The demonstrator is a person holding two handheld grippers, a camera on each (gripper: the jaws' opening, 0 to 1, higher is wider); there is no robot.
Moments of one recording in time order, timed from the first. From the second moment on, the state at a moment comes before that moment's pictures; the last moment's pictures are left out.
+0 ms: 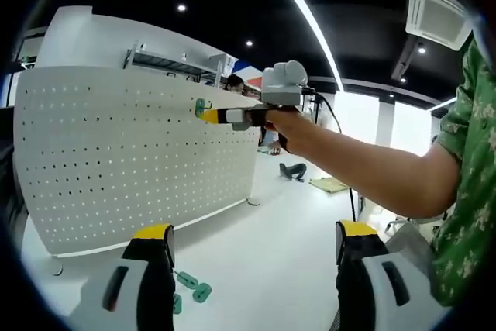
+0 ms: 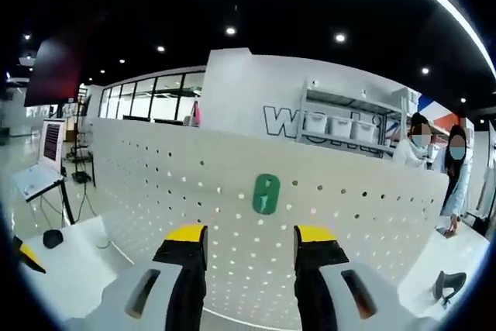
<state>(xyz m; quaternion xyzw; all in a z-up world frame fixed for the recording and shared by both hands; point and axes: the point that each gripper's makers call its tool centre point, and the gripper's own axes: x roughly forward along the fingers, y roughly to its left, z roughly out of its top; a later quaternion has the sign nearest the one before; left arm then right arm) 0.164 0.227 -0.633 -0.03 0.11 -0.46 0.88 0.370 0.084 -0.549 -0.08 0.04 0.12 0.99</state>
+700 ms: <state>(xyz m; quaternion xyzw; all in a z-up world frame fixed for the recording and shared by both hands) 0.157 0.233 -0.646 -0.02 0.13 -0.45 0.88 0.324 0.086 -0.581 -0.05 0.06 0.15 0.99</state>
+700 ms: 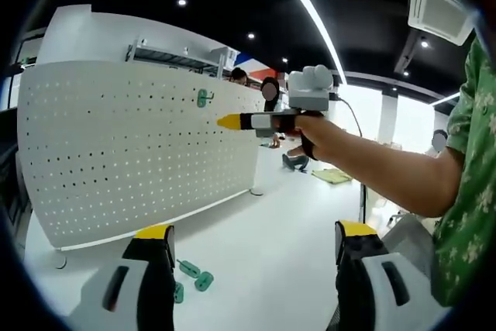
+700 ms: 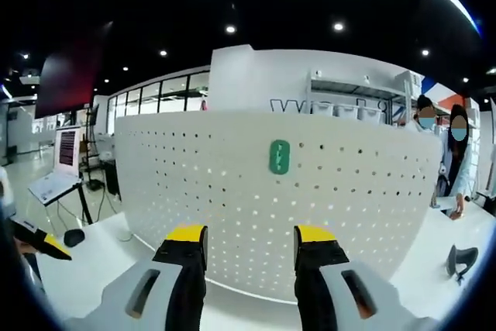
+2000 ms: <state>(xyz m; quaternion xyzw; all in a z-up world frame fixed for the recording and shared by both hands) 0.143 0.241 -0.665 -0.02 0.14 -0.44 0.89 0.227 0.123 -0.665 -0.04 0.14 0.21 0.97</state>
